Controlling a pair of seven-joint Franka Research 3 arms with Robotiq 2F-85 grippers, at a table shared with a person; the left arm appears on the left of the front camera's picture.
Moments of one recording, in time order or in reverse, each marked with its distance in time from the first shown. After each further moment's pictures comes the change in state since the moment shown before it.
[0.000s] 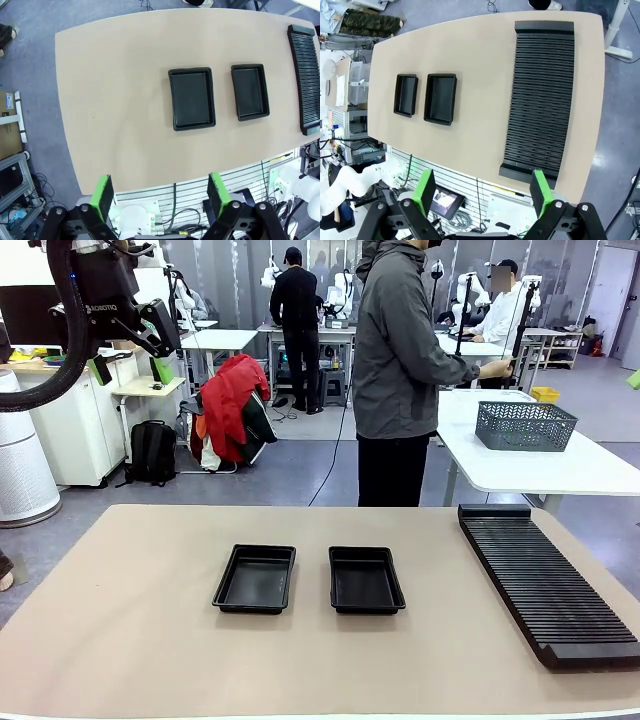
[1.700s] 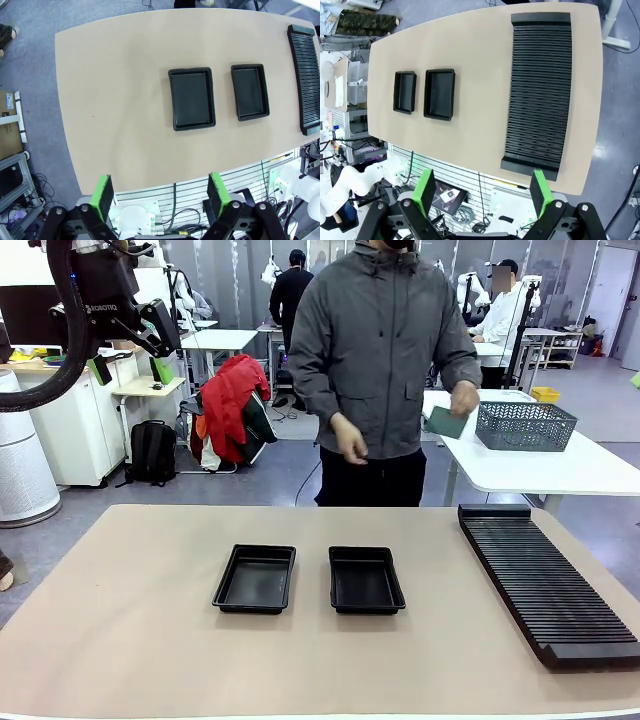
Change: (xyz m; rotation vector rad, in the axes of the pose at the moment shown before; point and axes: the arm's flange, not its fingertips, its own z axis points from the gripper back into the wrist) left arm 0.000 0.000 0.000 0.000 0.000 0.000; right arm -0.001 0.004 0.005 -0.013 0.027 -0.026
